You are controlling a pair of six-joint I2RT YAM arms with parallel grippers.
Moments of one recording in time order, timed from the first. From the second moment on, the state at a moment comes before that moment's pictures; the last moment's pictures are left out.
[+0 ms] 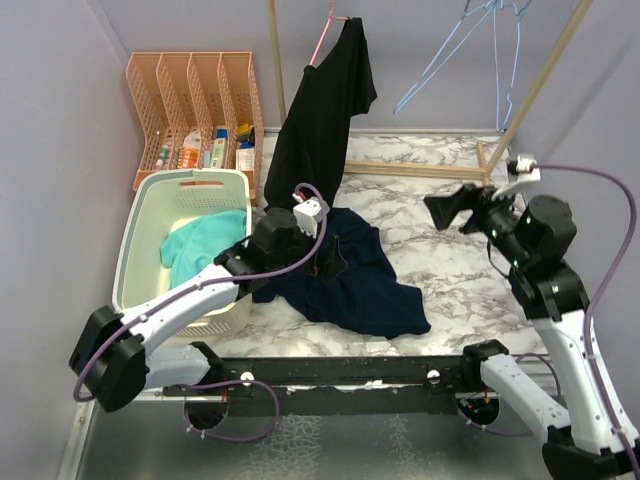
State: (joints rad) left arm -0.74 1.16 0.79 -0.09 0.25 -0.34; right arm 0.21 0.79 1.06 -0.36 -0.17 0.30
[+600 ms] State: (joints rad) left arm -0.90 1.57 0.90 -0.29 -0.36 -0.45; right arm 0.21 0.47 0.75 -0.47 -0.37 0.45
